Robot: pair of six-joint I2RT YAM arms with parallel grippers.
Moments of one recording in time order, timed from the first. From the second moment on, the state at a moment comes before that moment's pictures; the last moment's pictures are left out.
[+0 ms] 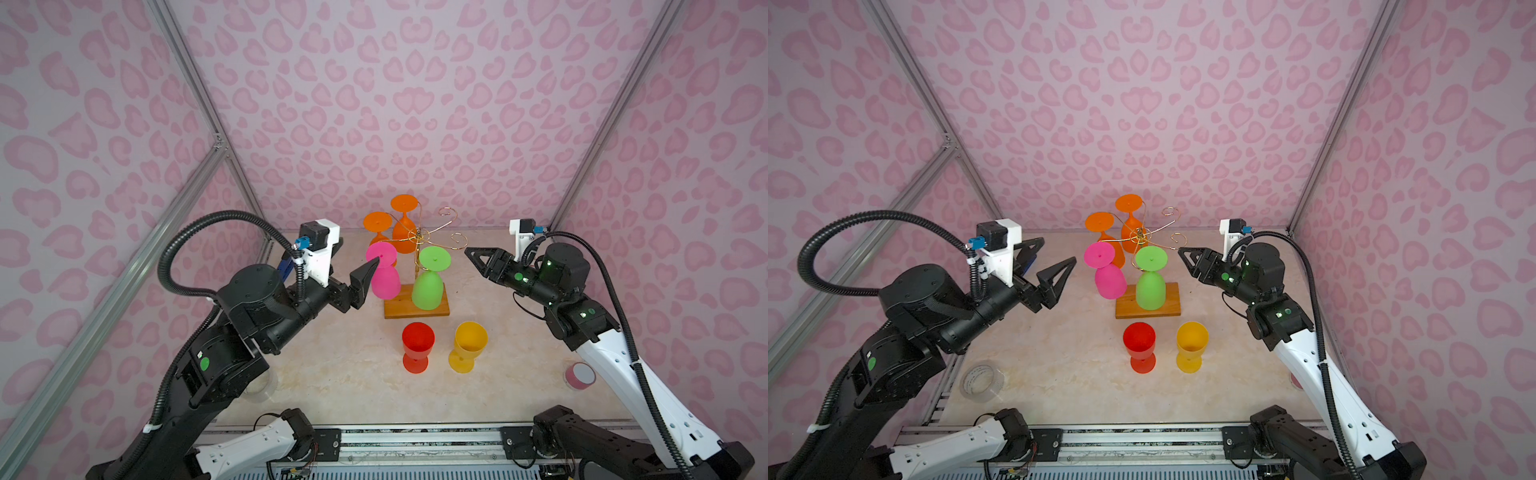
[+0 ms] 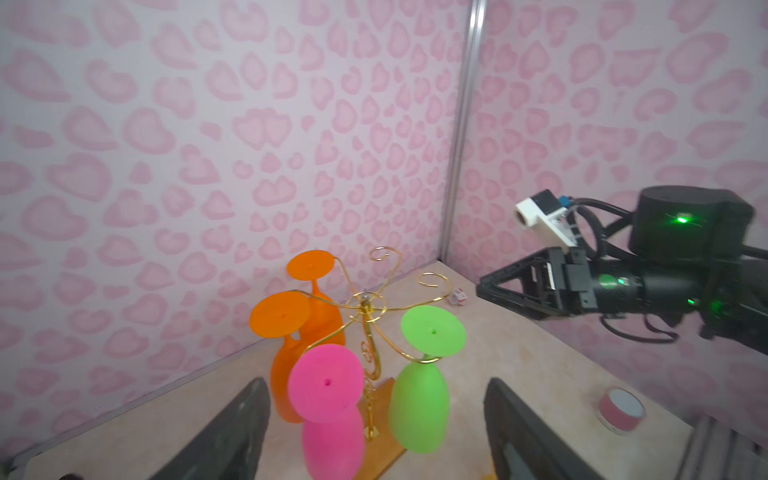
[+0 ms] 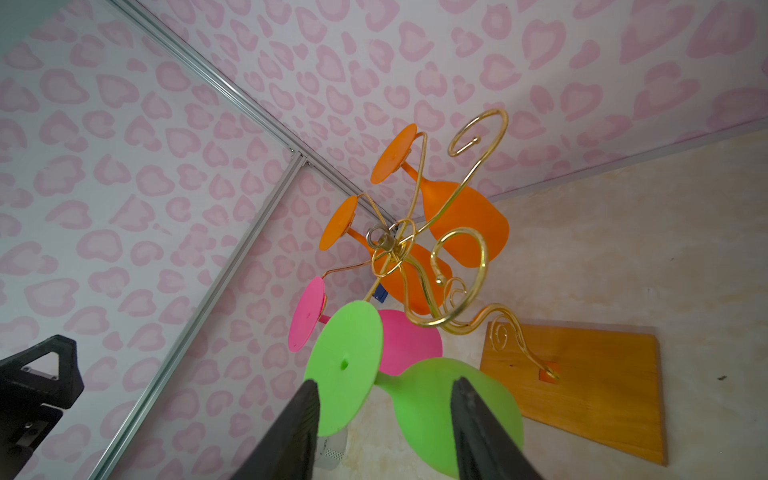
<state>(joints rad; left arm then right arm) -0.82 0.89 1.45 -0.58 -0.29 -0.03 0.38 1.06 1.09 -0.19 -0.40 0.78</state>
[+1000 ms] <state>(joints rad) -0.50 0.91 1.21 -0.43 -0.27 -0.19 0.48 1.21 1.10 -0.05 -0.42 0.86</state>
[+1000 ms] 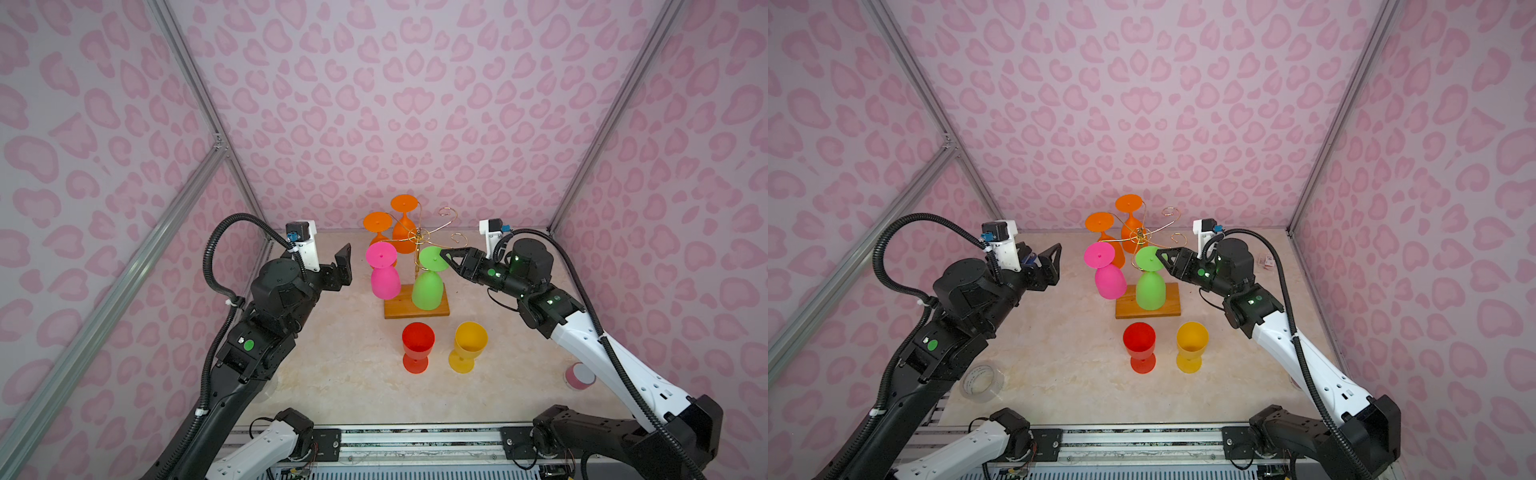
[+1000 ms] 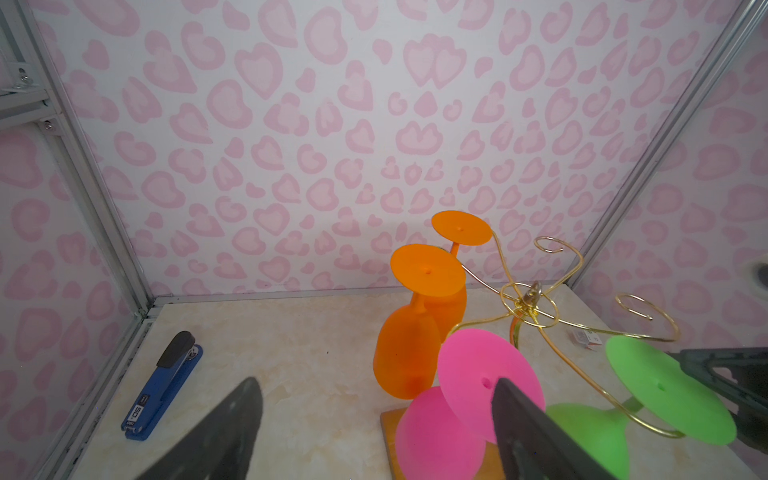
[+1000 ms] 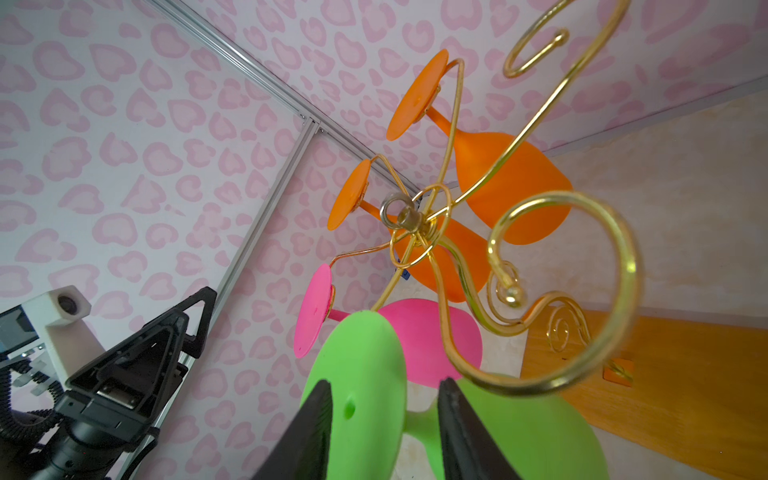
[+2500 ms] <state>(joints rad) -0.45 0.92 1.17 -0.40 -0.18 -0.22 0.42 1.23 1.06 0.24 -0.60 1.18</state>
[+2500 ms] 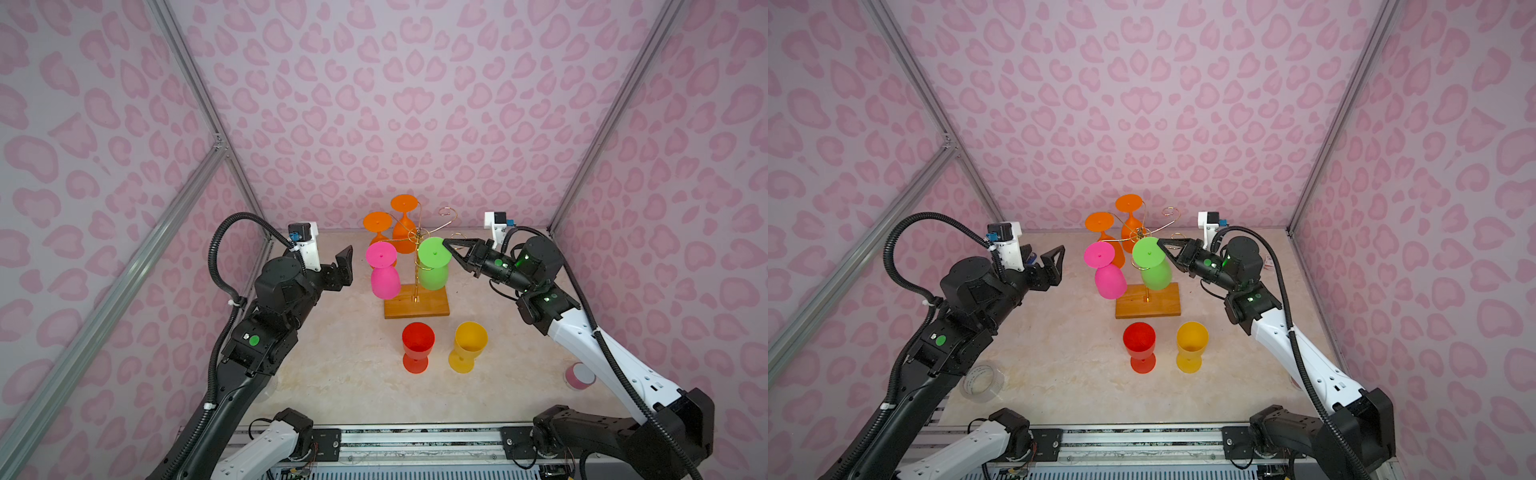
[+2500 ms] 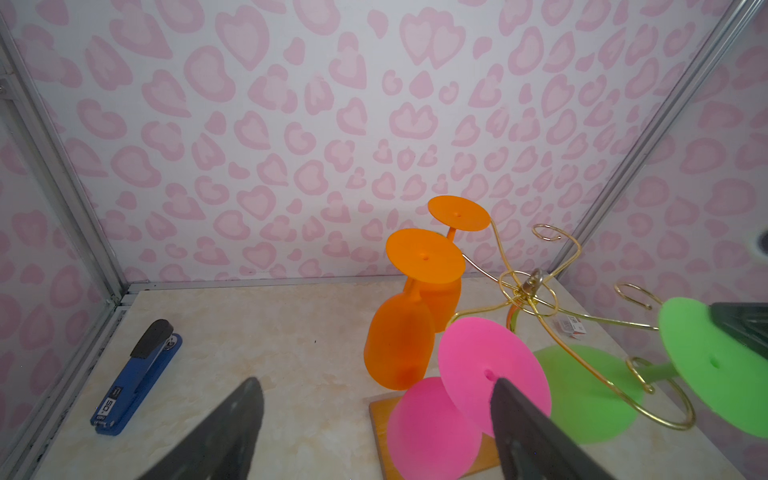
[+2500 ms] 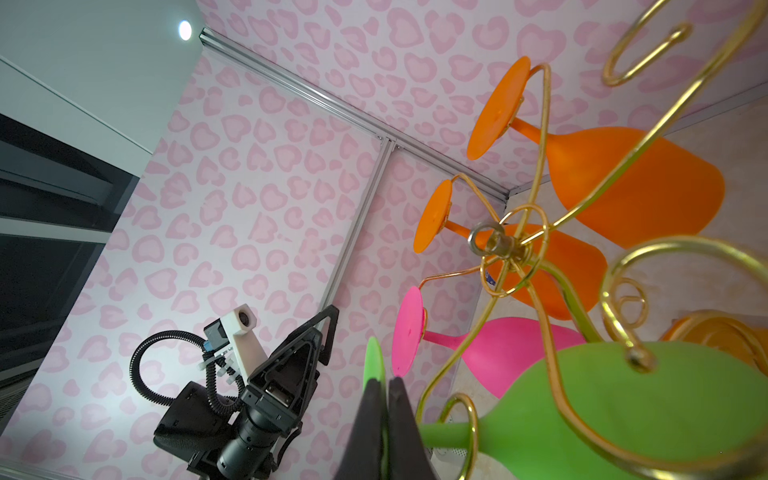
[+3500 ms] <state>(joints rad) -0.43 0.92 1.13 -0.40 -0.16 -0.22 0.55 1.29 1.25 -0.08 -0.49 1.00</state>
